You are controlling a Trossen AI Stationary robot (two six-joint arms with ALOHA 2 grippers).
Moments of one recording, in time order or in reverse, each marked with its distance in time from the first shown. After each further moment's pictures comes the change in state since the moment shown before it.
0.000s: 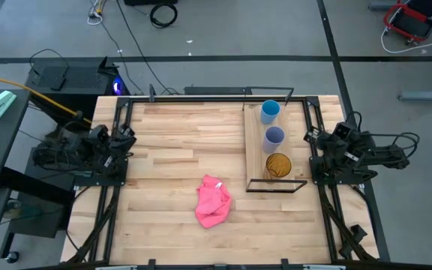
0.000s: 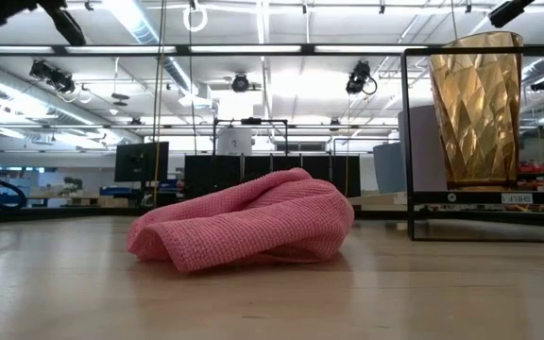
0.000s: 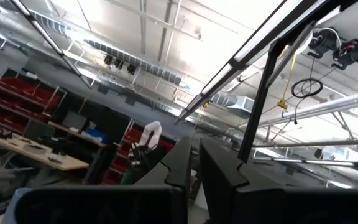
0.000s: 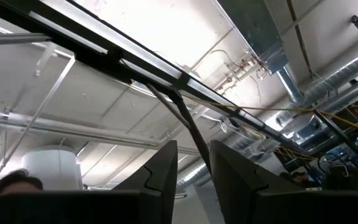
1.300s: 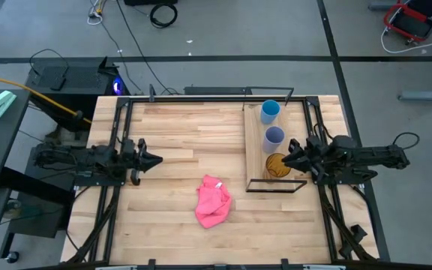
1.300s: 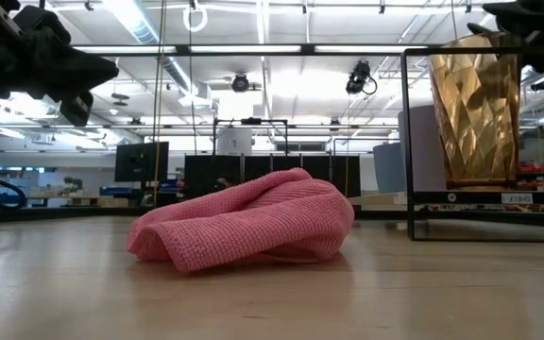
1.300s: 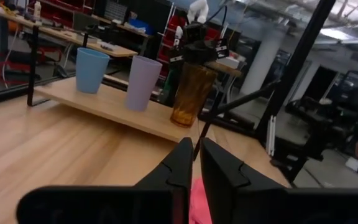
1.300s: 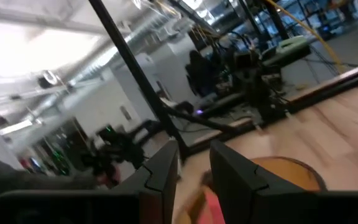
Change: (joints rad) left arm 0.000 0.006 -0.159 -0.407 -0.013 -0.024; right arm 0.000 0.000 -0.008 -0.669 -0.031 -0.189
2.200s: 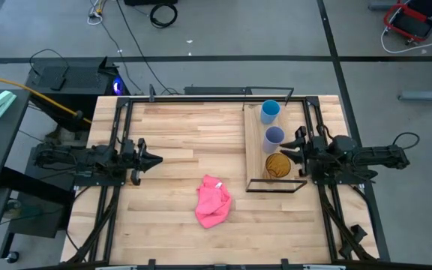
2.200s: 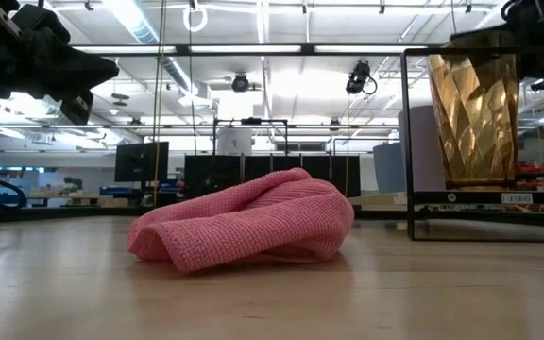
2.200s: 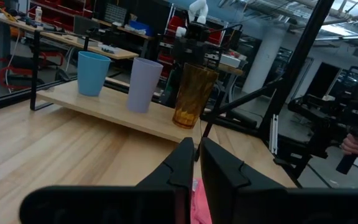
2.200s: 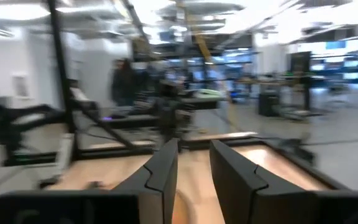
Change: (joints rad) left arm 0.000 0.000 -0.001 -0.010 -0.002 0.031; right arm -0.001 0.000 0.000 -0.010 0.283 -0.518
